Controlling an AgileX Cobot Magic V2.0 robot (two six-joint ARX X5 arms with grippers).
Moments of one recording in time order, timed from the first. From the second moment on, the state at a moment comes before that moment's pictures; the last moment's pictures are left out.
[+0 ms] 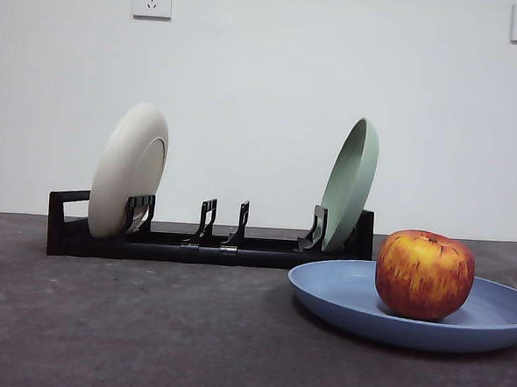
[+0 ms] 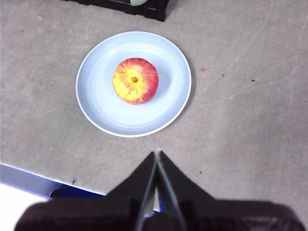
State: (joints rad) left arm 0.02 0.39 0.96 -1.11 -0.46 -0.32; right arm 0.63 0.70 1.09 -1.27 0.20 0.25
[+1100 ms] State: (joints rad) left arm 0.15 0.01 0.02 -0.12 -0.04 -0.18; right arm 0.63 0.70 1.09 -1.27 0.20 0.25
